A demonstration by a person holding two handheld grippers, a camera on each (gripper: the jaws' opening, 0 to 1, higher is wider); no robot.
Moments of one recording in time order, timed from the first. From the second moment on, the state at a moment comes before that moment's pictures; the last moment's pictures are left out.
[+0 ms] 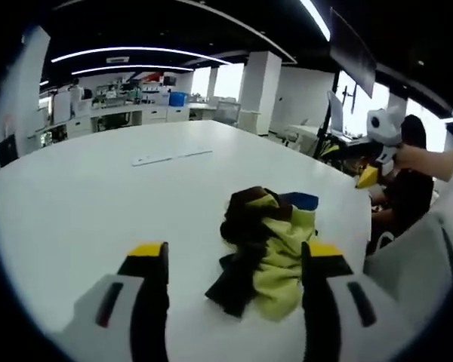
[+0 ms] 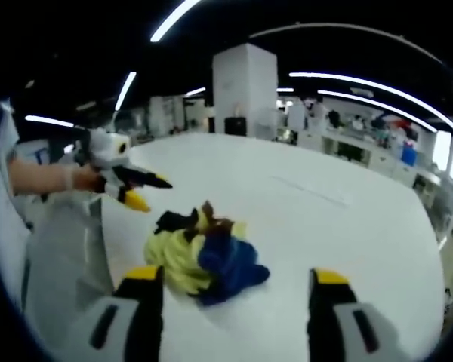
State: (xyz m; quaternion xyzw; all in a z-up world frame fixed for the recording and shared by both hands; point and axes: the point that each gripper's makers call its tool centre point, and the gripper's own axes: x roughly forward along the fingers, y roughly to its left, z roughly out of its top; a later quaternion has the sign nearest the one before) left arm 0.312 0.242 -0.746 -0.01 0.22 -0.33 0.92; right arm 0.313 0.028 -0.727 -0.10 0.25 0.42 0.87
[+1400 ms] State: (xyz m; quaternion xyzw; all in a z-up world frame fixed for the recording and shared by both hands) left arm 0.347 0.195 -0.787 0.00 0.30 -0.35 0.89; right arm 0.328 0.114 -0.785 -0.02 0.37 0.42 0.83
